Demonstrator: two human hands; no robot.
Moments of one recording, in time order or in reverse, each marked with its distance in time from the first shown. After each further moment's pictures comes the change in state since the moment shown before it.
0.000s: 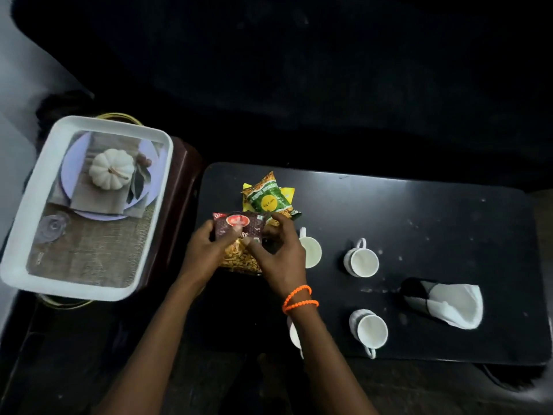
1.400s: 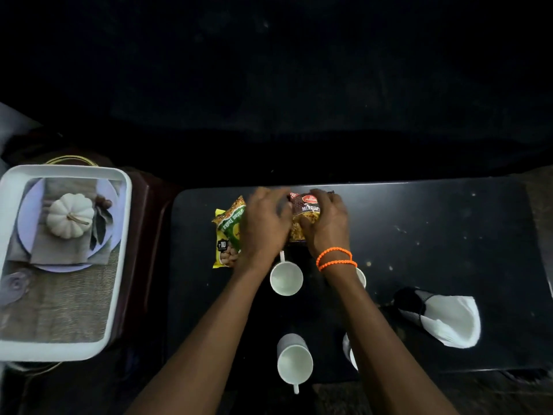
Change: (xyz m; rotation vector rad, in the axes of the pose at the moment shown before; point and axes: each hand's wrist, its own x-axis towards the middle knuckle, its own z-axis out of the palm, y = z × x) left_hand 0.058 0.079 0.175 0.711 0.082 0.568; right_hand 0.128 0.014 -0.118 -0.565 0.240 -0.054
